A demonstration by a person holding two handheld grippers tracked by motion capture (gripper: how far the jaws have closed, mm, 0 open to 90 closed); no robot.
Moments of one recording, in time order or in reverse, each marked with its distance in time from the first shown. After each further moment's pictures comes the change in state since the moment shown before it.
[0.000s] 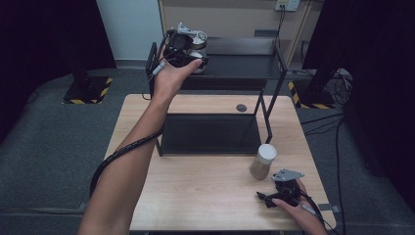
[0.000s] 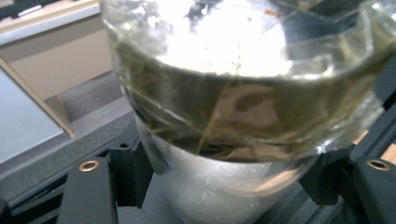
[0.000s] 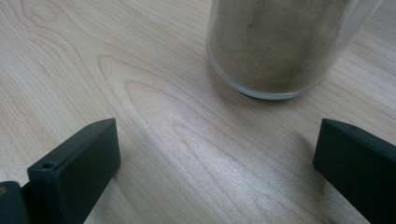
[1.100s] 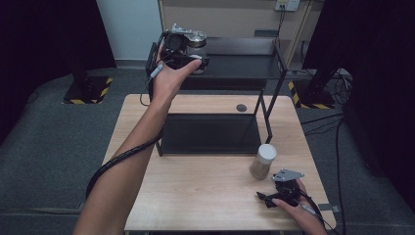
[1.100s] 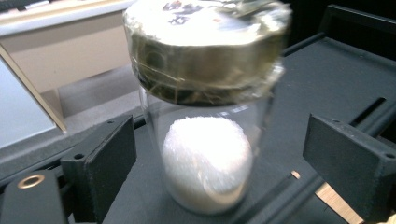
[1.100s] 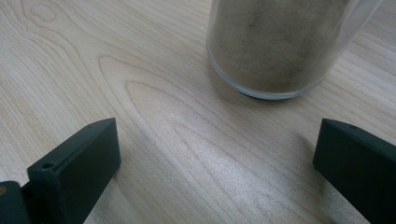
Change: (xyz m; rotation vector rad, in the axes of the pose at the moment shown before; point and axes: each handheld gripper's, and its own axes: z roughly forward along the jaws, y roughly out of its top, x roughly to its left) left arm -0.010 -0.013 -0.023 -0.057 0.014 -0.063; right arm 0.000 0.000 0.000 -0.001 -0.001 -0.002
